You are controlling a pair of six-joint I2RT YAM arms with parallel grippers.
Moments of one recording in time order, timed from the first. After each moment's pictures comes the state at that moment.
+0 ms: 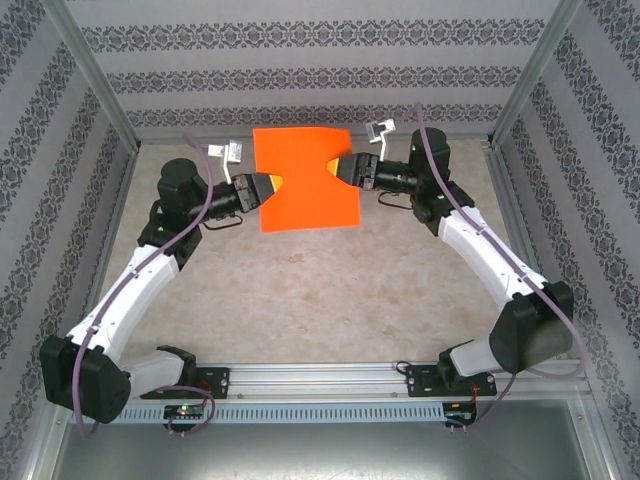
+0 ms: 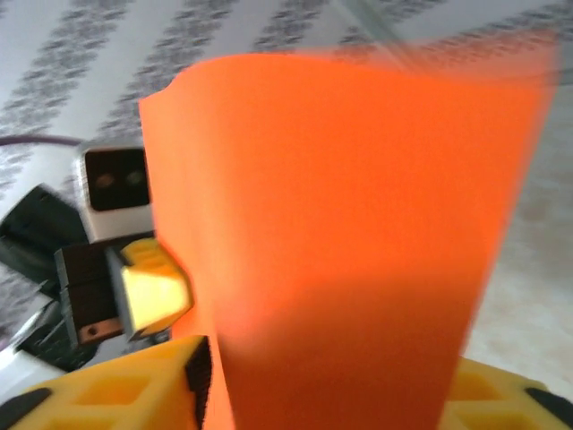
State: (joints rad) left arm -0.26 1.18 1.02 0.05 0.76 -0.73; right arm 0.32 1.42 1.23 0.00 -0.87 0.71
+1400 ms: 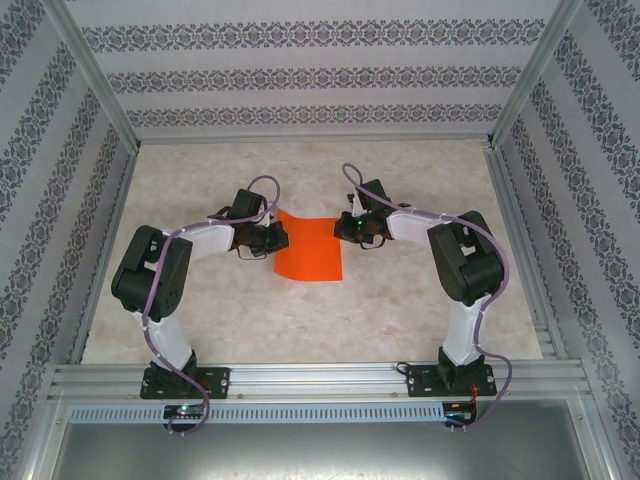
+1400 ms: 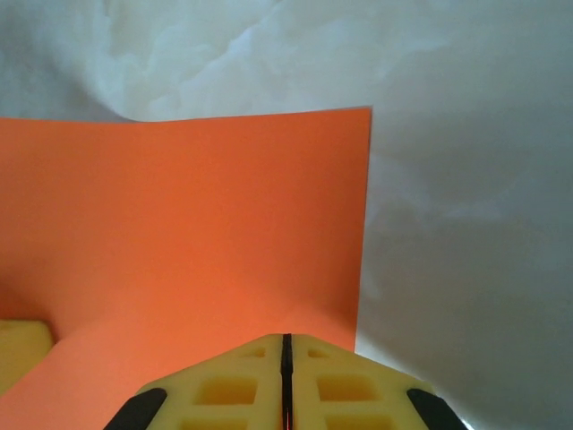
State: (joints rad) left arm -0.32 1.81 1.00 -0.20 0.48 -0.58; right arm 0.40 1.94 1.14 -0.19 -0.41 0.59
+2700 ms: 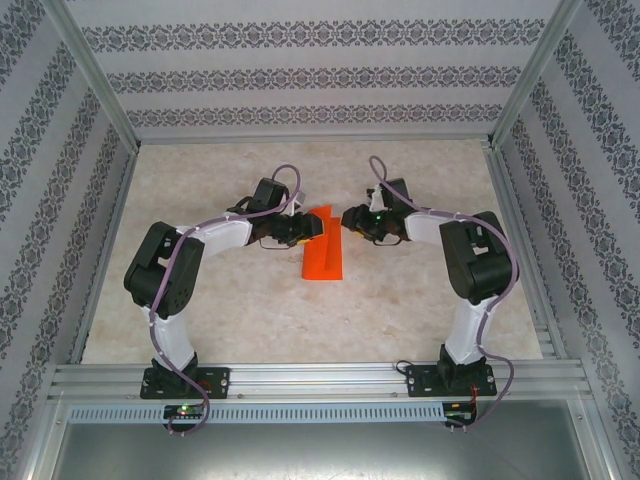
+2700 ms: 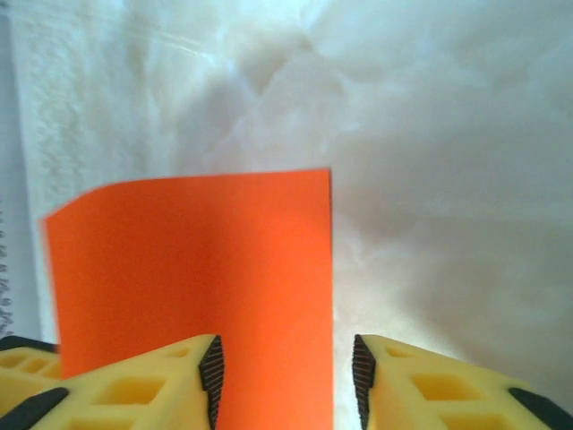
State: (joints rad) left arm -0.43 1.86 1.14 -0.12 0.62 -0.72; right arm 0.27 1.89 1.03 0.01 -0.59 0.70
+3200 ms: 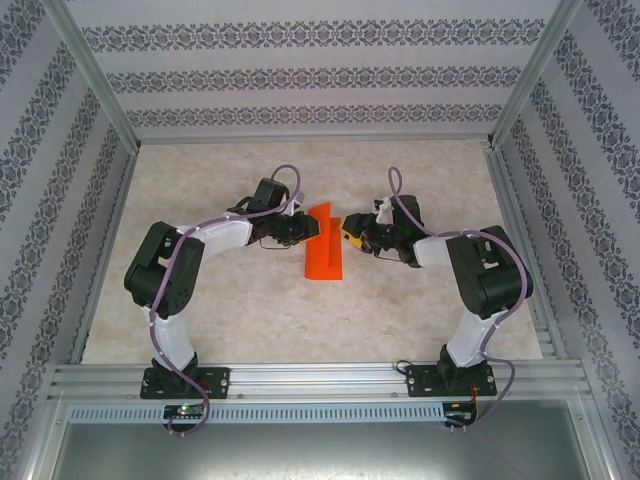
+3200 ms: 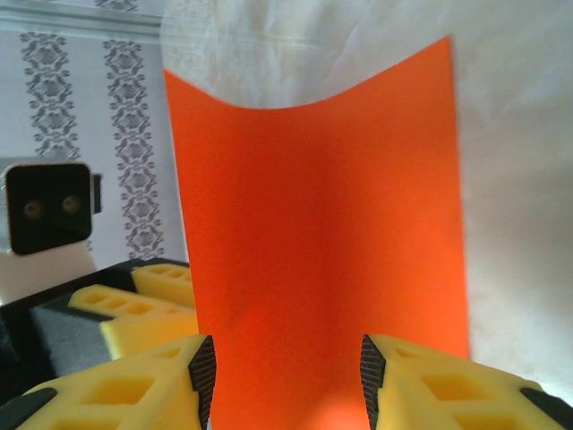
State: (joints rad) left arm -0.43 1.86 1.14 -0.12 0.59 -0.72; right arm 0.29 1.79 0.74 0.48 -0.77 1.07
